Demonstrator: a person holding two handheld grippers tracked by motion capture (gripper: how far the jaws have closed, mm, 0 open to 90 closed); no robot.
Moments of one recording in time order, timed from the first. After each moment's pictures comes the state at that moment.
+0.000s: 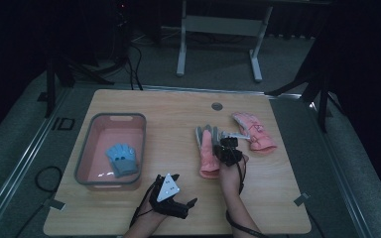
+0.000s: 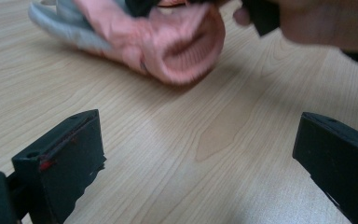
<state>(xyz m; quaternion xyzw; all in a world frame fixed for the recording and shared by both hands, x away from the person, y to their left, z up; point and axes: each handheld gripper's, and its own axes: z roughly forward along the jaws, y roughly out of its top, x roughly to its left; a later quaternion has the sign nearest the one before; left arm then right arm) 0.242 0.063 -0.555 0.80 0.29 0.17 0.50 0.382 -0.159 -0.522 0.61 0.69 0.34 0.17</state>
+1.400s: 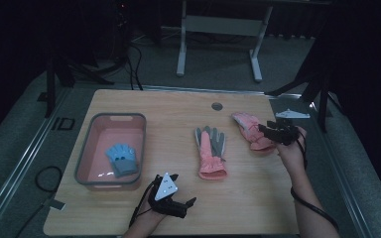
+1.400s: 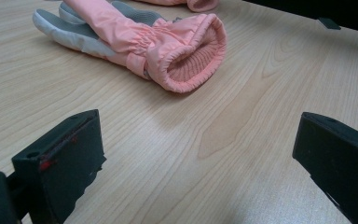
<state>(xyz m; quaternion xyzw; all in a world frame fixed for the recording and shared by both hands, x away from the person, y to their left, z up) 0.244 0.067 -0.557 0.80 0.30 0.16 0.50 0.436 -0.331 -0.462 0.47 0.76 0.38 0.25</state>
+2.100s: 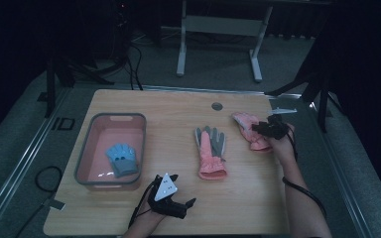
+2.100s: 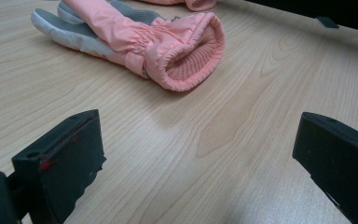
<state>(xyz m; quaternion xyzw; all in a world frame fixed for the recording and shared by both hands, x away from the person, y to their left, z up) 0.243 0.067 -0.557 0.80 0.30 0.16 0.50 0.494 -0.337 -0.514 0.49 0.77 0.37 0.18</state>
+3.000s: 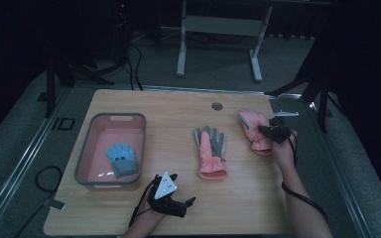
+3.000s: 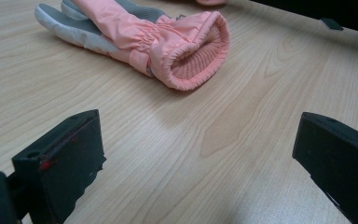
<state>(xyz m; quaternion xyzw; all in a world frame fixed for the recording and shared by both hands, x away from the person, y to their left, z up) 0.245 0.068 -0.557 0.80 0.31 0.16 0.50 0.469 -0.330 -0.499 0.53 0.75 0.33 0.22</state>
